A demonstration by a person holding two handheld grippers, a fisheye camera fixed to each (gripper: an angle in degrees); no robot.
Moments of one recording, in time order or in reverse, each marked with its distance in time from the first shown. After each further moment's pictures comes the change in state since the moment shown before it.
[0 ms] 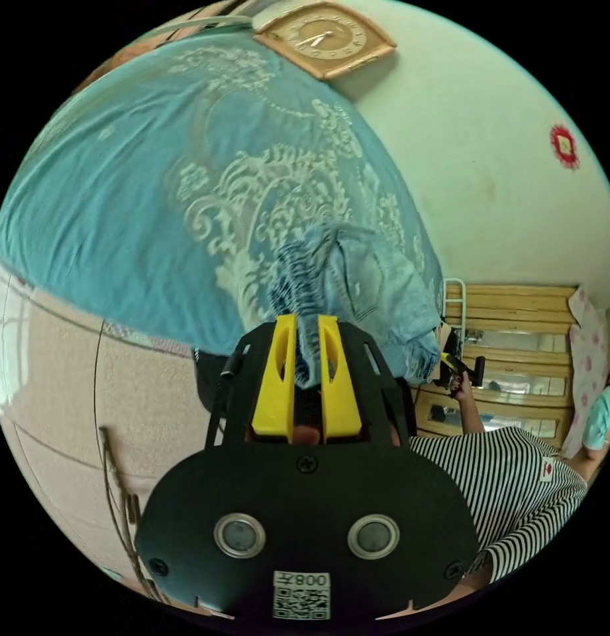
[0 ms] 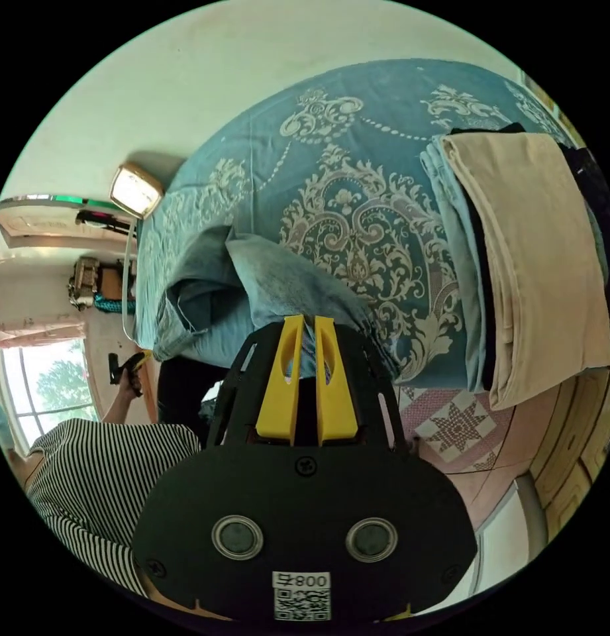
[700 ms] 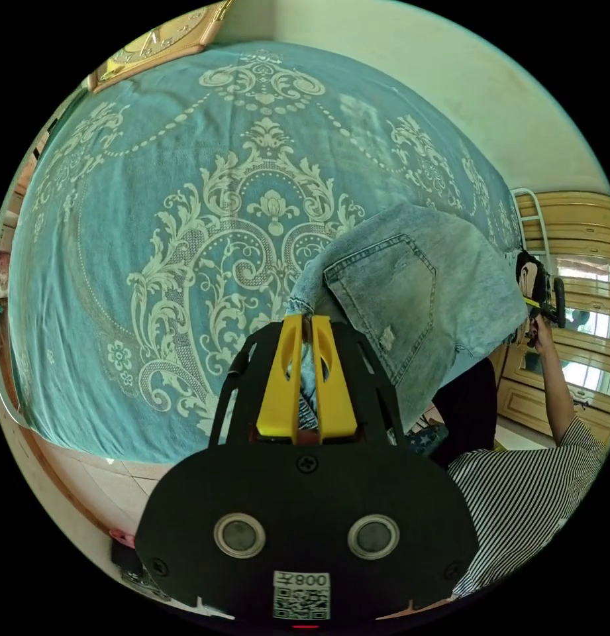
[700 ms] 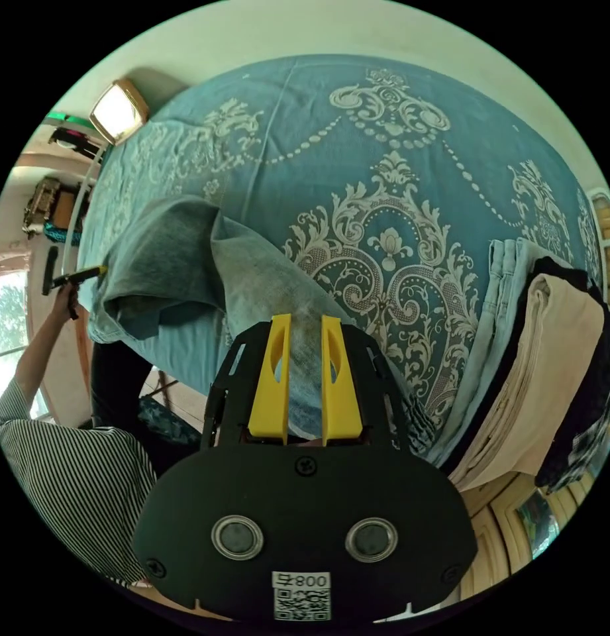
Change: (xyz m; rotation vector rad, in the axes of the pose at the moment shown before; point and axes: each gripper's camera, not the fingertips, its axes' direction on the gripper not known) left arm 0.092 -0.097 0.049 -0.244 -0.391 0.237; right arm -0.015 -0.062 0.057 -0.229 0.298 -0.250
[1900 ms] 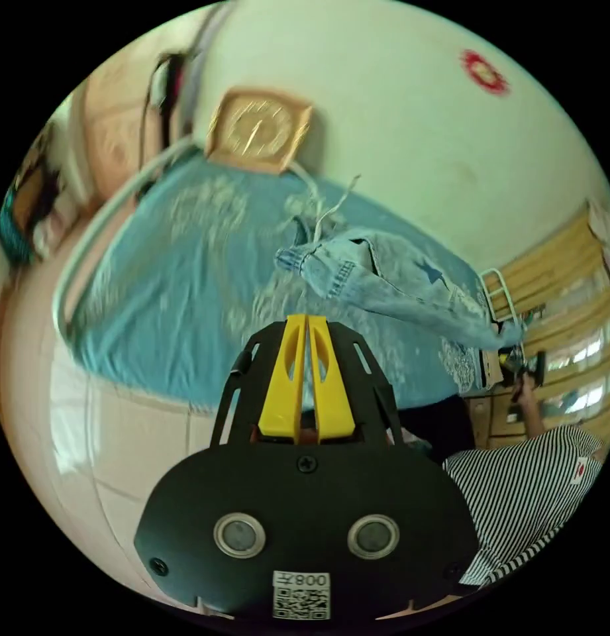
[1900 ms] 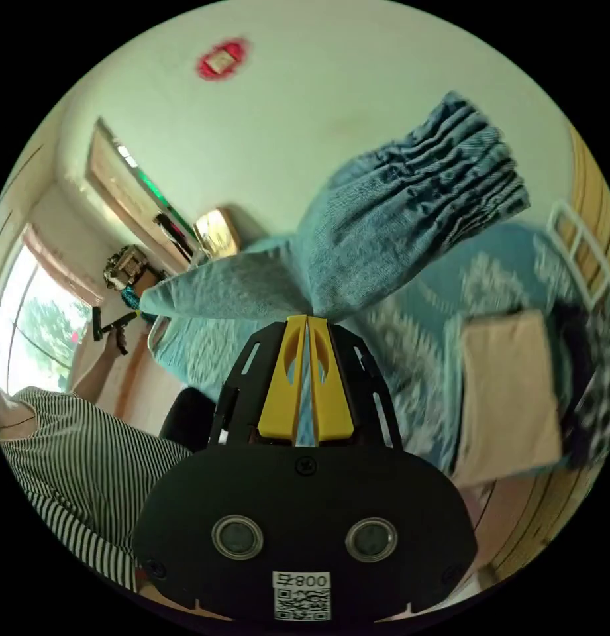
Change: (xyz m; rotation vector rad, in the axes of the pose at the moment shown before) left arm -0.163 0.232 -0.080 0.348 0.098 -0.295; right arm 0.100 0.172 -0.090 0.438 -0.276 0.102
